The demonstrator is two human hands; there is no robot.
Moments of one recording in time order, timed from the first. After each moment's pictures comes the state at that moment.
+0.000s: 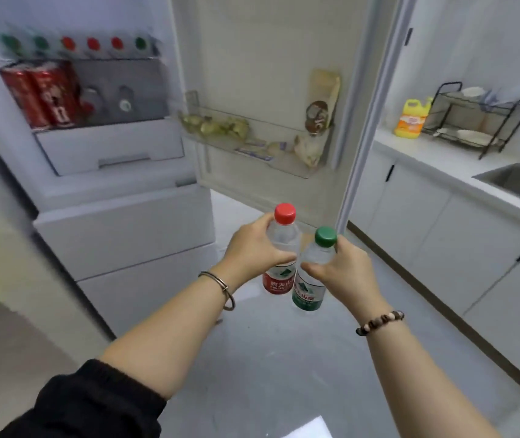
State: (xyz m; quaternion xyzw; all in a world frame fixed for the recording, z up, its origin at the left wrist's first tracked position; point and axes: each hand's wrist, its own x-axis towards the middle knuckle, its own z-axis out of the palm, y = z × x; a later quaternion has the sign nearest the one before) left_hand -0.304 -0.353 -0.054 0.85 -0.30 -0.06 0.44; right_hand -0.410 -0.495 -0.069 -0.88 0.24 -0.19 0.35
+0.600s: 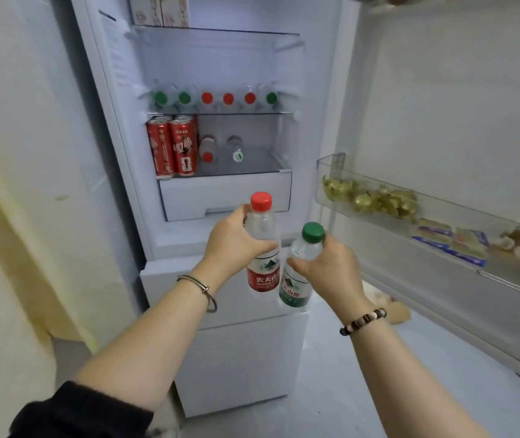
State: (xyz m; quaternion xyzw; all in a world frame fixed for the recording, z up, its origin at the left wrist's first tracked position) left_hand -0.044 -0.150 -0.008 0.86 -0.18 0.09 0.47; right_hand -0.113 -0.310 -0.024 -0.90 0.12 -0.21 0.37
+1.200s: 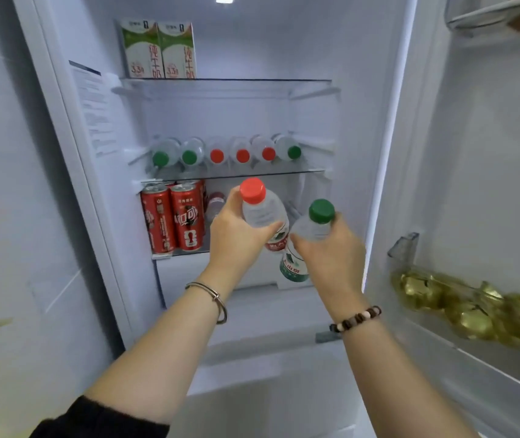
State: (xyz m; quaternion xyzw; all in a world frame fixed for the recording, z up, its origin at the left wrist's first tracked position) left_hand 0.163 -0.160 0.062 0.75 -0.21 0.30 0.55; right_hand 0.112 -0.292 0.044 -0.80 0.10 -0.42 0.42
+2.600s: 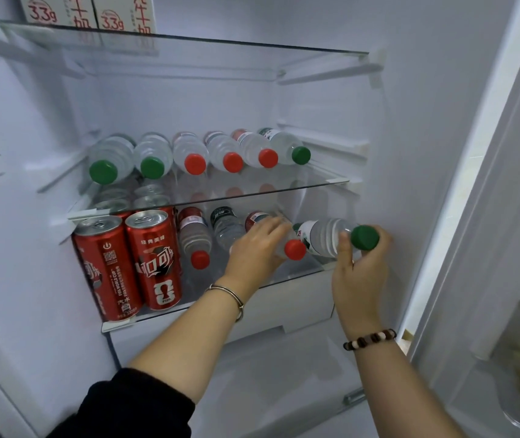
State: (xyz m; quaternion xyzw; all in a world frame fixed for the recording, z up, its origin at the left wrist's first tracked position) left_hand 0.375 -0.203 0.003 0.80 -0.43 0.35 0.22; right_hand 0.258 -0.322 0.000 -0.68 0.14 -0.56 0.45
